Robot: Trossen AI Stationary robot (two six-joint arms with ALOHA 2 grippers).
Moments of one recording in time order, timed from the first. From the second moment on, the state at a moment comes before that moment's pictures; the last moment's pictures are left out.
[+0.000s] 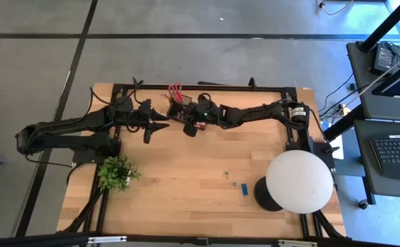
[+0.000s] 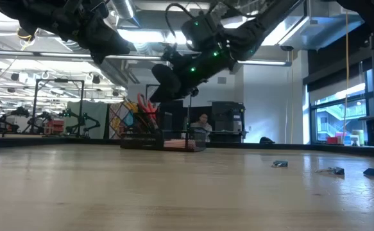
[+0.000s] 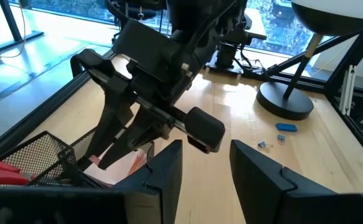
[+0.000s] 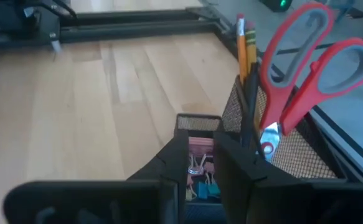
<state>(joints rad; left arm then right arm) 0.39 0.76 0.50 -0.03 0.26 -0.09 -0.21 2.03 1.31 0.29 0.18 -0.04</state>
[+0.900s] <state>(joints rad) 0.39 0.76 0.50 -0.03 0.26 -0.09 -0.24 2.15 1.29 0.40 0.19 -0.03</state>
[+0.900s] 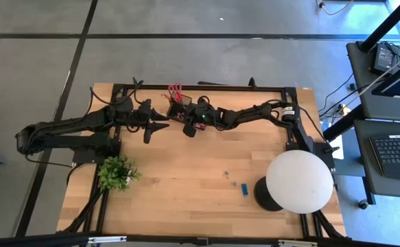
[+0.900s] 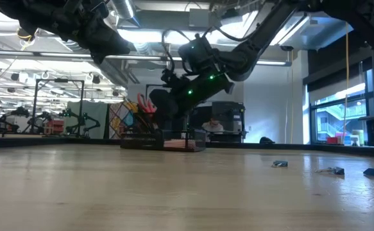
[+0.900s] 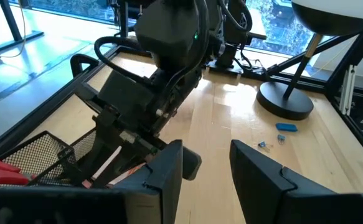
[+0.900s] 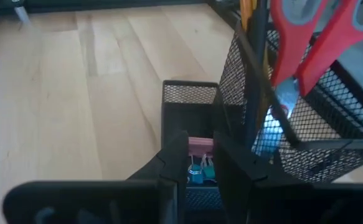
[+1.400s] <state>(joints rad) 0.39 0.76 0.50 -0.03 0.26 -0.09 -0.27 2.16 1.29 0.39 0.18 0.04</state>
